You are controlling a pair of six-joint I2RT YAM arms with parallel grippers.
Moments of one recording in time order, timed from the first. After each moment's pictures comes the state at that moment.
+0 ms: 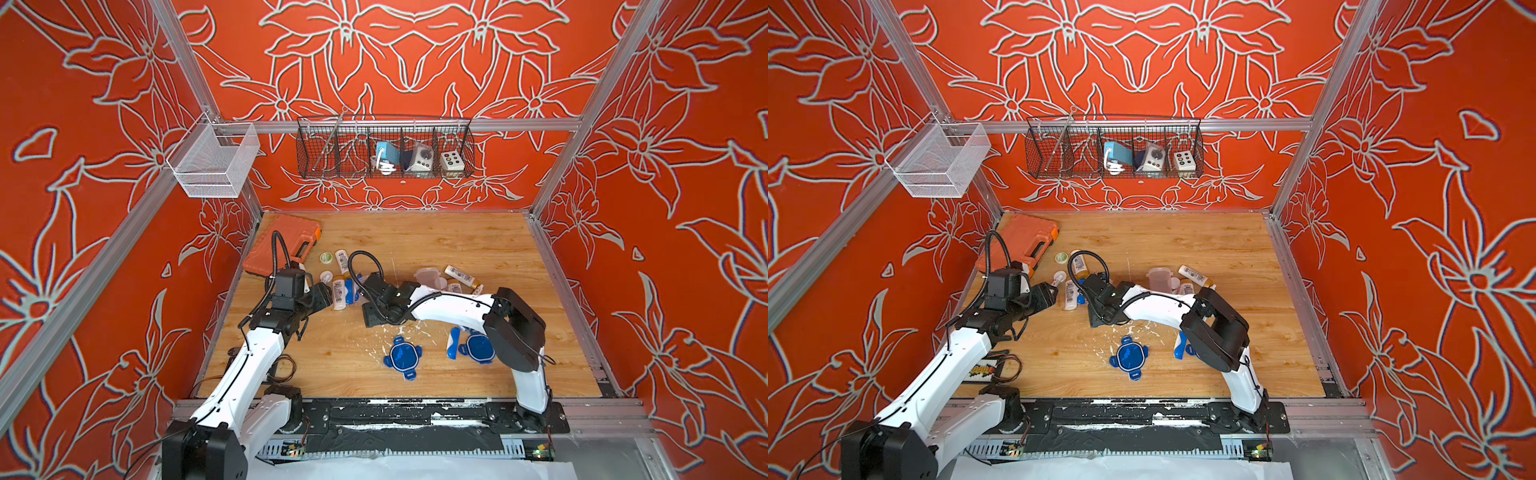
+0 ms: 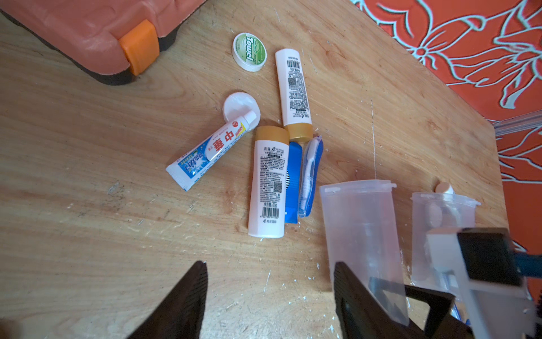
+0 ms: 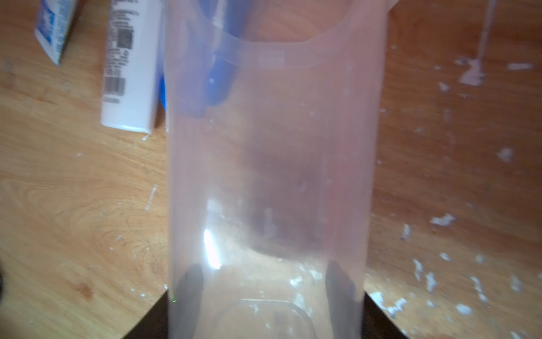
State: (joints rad) left arm -0.07 0.97 0.65 -0.45 0.11 -0.55; right arm 1.04 1.99 1.46 -0.62 0.12 0.70
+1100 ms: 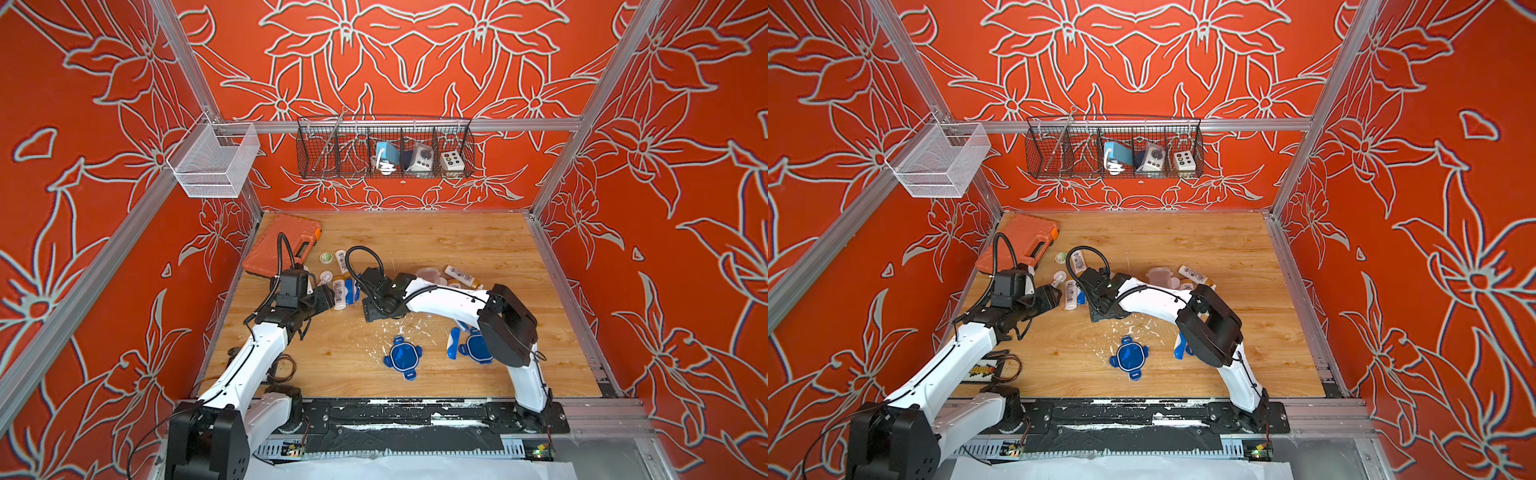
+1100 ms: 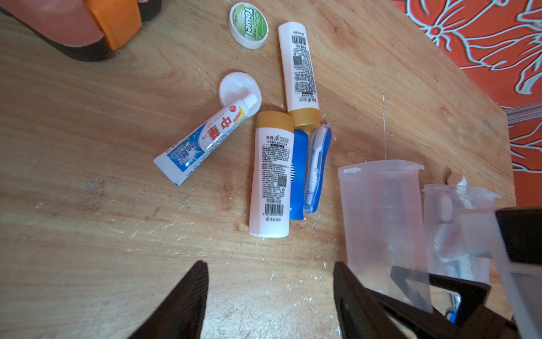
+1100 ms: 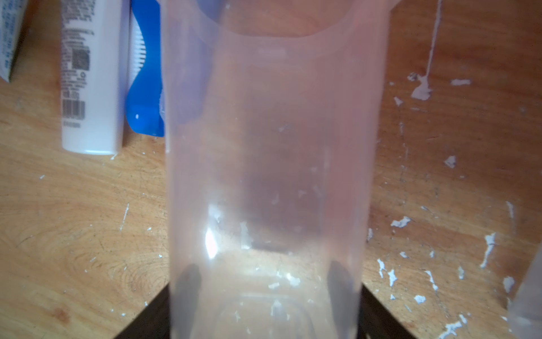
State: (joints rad) left arm -0.07 1.04 0.62 -0.39 0.14 -0.54; right arm 1.03 2.06 1.59 -0.73 0.13 0.71
